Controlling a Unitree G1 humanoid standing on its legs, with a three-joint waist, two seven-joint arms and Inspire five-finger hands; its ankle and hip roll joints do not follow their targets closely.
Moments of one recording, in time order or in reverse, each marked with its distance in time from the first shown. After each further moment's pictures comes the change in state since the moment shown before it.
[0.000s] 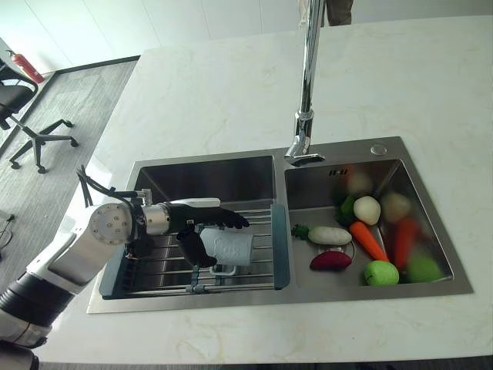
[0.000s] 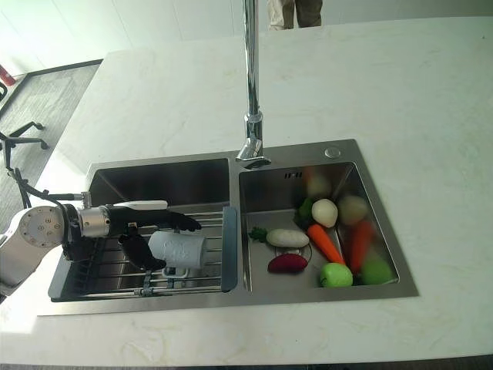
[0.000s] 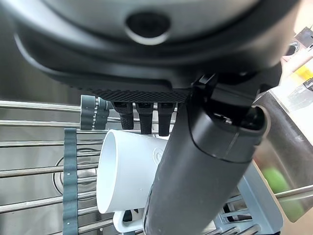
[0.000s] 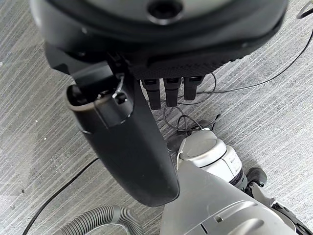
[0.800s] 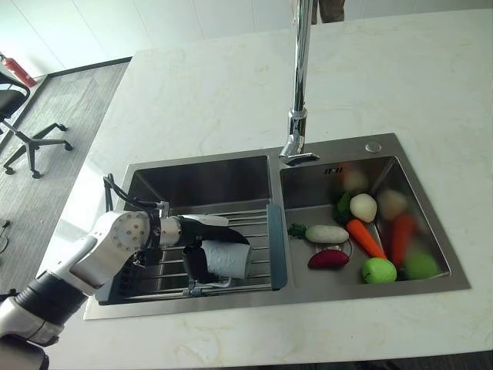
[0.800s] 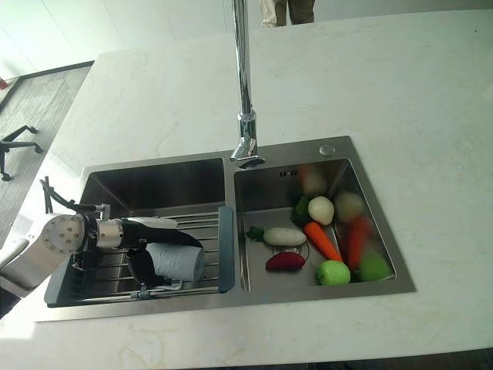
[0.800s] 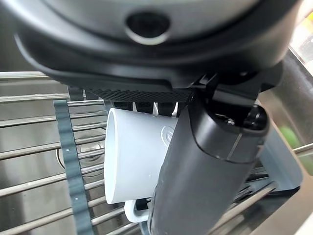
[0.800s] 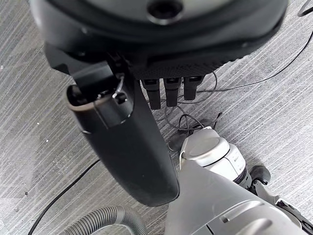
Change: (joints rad) left arm -0.026 -0.041 -0.091 0.034 0.151 -0.051 -0.079; right arm -0.018 -0.003 0.000 -0.003 0.000 0.000 -0.004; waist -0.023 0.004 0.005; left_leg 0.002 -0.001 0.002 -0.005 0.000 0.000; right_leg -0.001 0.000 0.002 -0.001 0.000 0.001
